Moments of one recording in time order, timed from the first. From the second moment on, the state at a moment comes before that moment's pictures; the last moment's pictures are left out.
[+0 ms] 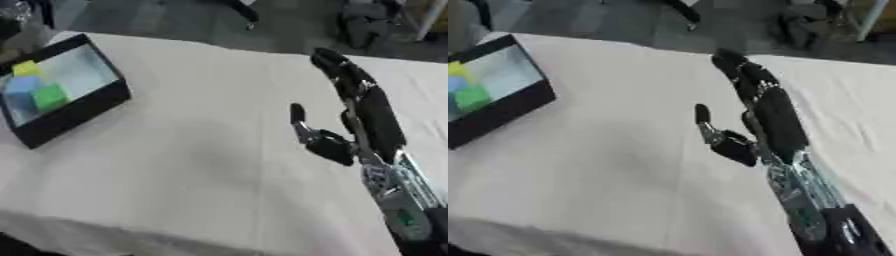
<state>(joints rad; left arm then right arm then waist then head) -0.39 0.60 0.11 -1.80 -0.46 0.16 0.36 -0.37 -0.20 0.26 -1.68 0.90 -0.29 -0.34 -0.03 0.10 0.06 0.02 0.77</state>
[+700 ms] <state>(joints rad) -0.26 0.21 -0.01 -1.84 -0.20 -0.11 0.24 -0.23 -0.14 0.11 -1.71 0.51 -0.19 -0.27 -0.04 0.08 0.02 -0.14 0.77</state>
